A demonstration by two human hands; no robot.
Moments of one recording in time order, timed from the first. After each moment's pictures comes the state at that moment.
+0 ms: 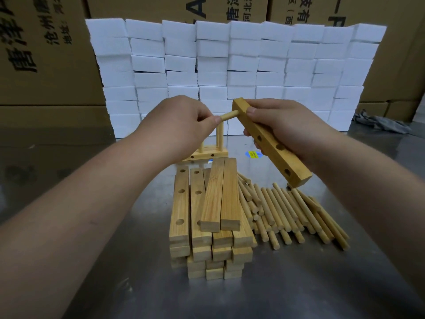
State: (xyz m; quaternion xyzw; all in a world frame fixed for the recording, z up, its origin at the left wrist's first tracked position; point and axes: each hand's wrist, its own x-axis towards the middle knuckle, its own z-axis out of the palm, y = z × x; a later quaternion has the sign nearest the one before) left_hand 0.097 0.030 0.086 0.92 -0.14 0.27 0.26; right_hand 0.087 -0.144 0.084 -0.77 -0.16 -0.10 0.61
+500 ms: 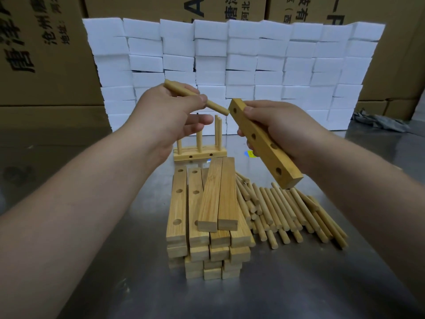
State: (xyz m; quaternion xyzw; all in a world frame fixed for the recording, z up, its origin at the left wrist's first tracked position) left_hand 0.096 0.029 0.091 0.68 -0.12 0.14 0.71; right_hand 0.087 -0.138 0.082 -0.74 -0.14 -0.08 0.65
